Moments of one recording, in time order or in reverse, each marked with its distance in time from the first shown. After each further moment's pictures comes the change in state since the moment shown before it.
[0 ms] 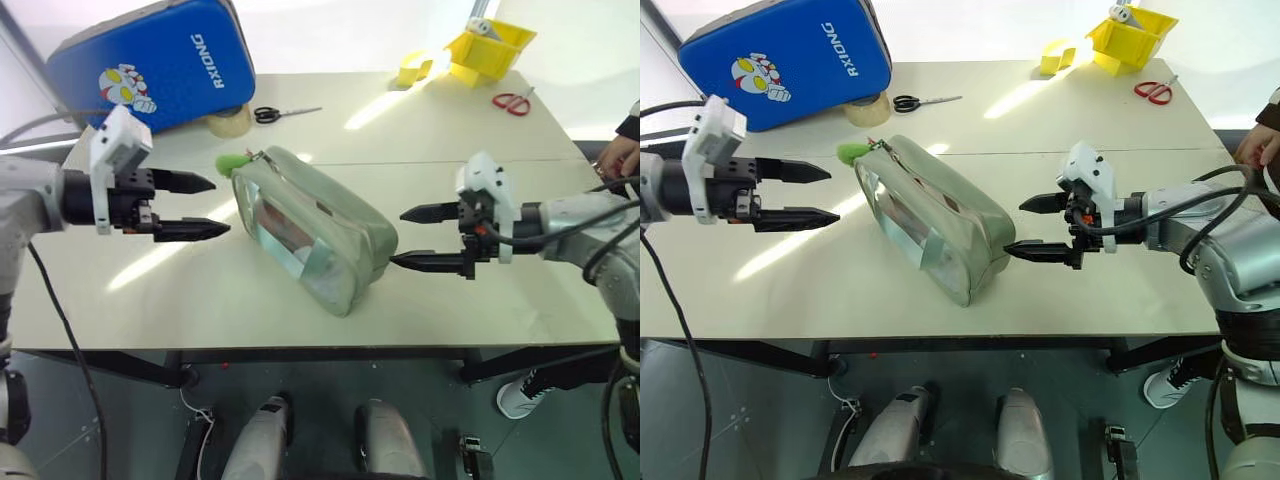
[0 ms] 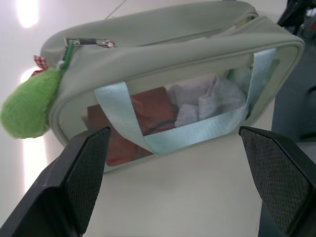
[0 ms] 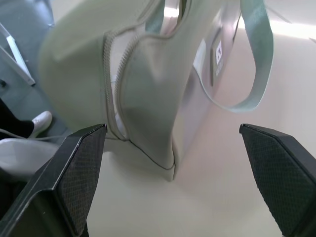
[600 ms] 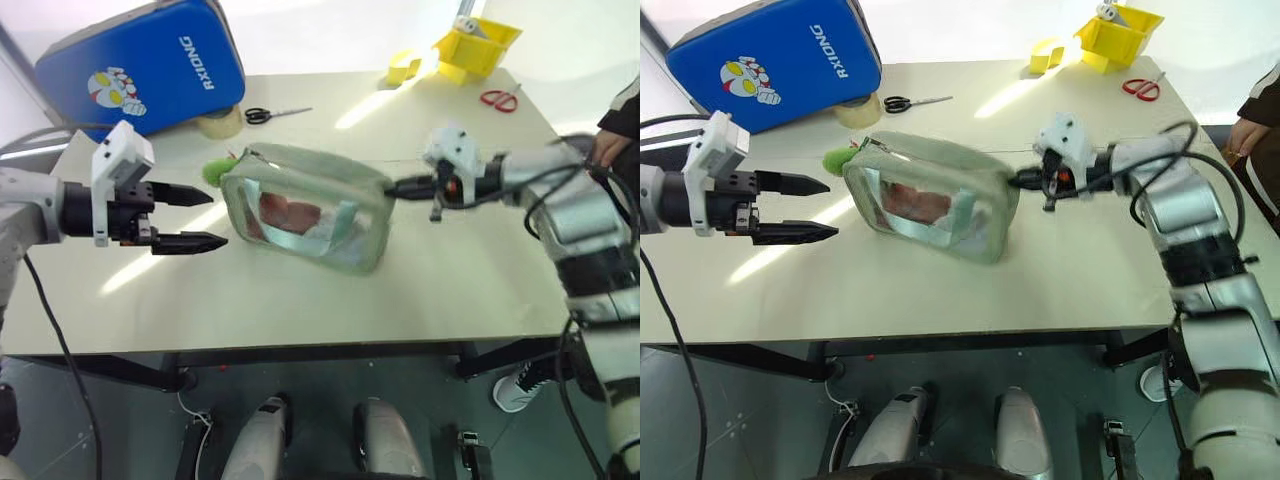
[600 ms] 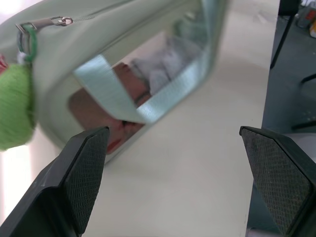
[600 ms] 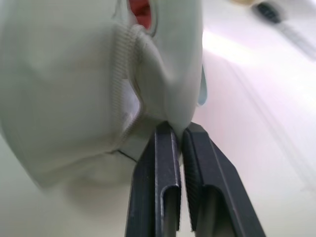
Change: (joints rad) left arm 0.050 0.034 0.019 -0.038 -0.022 0.018 0.018; right arm -0.414 0.197 0.220 0.704 -0.482 -0.636 0.029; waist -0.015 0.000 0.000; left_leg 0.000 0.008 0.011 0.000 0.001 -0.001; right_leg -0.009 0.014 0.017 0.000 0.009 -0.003
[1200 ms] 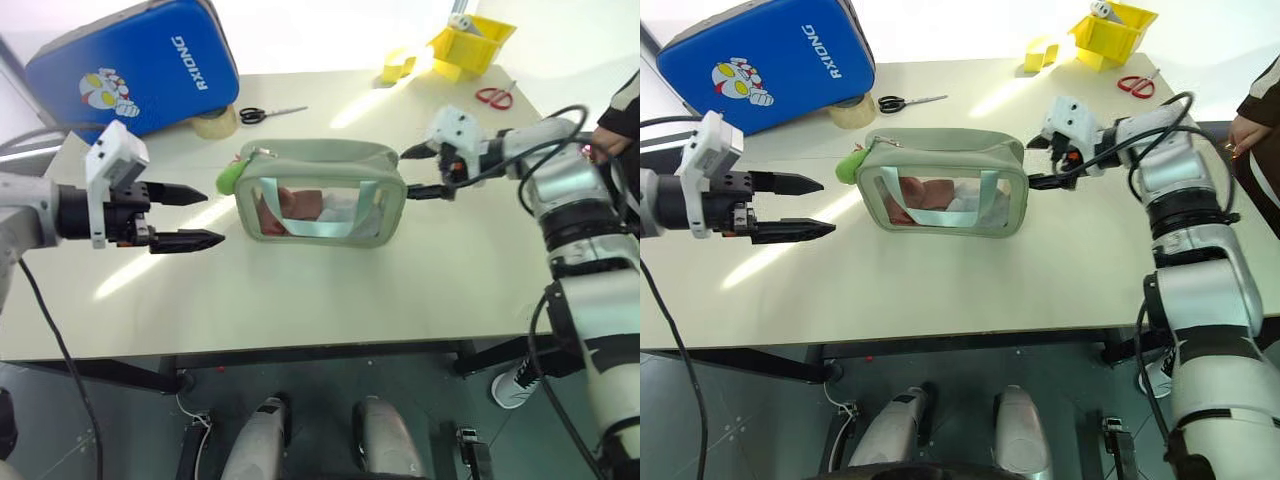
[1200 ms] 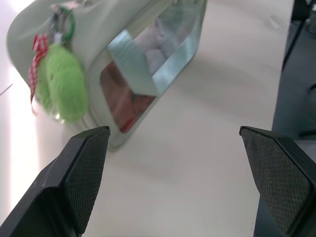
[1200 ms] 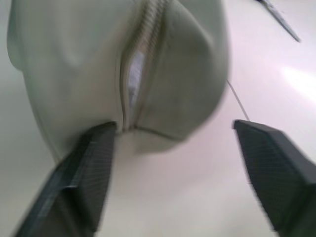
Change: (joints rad) left arm 0.077 0.007 0.073 -0.014 -0.021 0.038 0.075; right arm -0.192 0.013 -0.039 0.431 -0.132 -0.222 0.205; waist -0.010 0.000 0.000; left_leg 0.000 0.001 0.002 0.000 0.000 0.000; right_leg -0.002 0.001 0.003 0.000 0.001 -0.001
